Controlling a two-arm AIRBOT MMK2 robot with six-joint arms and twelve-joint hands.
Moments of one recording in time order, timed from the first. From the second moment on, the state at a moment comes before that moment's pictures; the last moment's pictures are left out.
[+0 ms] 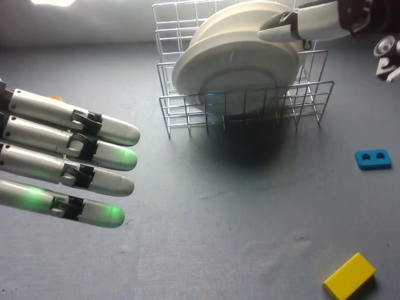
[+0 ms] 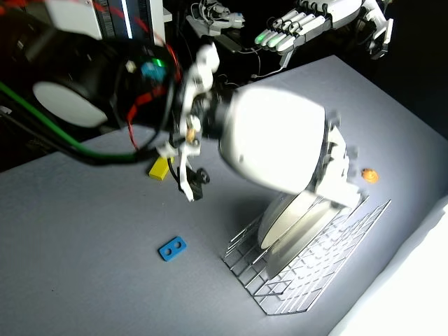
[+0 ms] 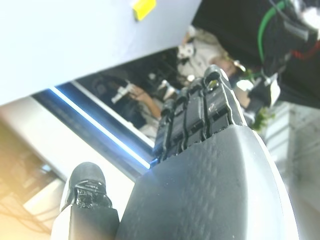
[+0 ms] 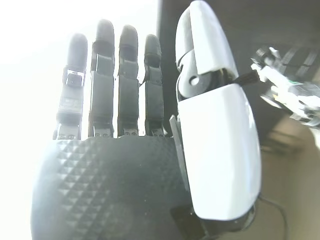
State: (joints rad) left arm 0.39 -0.67 1.23 1.61 -1.45 0.09; right arm -0.13 -0.97 0.98 0.02 0.35 -0.89
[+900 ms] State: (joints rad) left arm 0.39 -0.67 1.25 1.62 -1.46 0.09; right arm -0.27 -0.68 0.69 -0.57 0.52 -0.56
